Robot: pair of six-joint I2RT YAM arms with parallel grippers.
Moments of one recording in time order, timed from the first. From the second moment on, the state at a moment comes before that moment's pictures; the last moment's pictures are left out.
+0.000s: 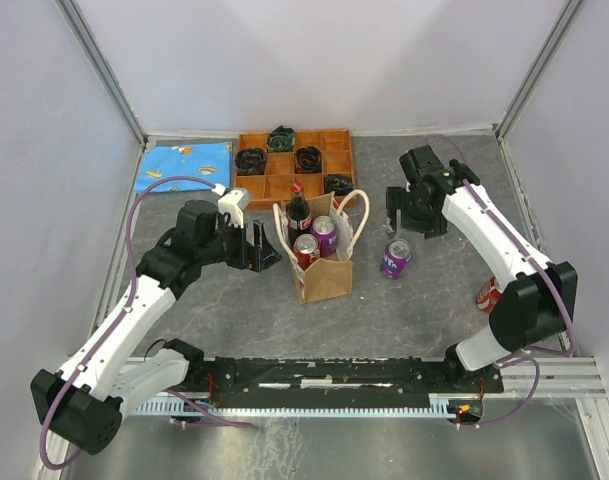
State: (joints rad) left arm -0.42 0.95 0.87 -0.54 0.38 -0.30; right arm 0.34 1.53 1.42 -1.07 0.12 0.37
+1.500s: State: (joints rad) left arm -0.42 0.95 0.87 -0.54 0.39 -0.30; right arm 0.35 1.72 2.03 -1.13 0.03 0.33
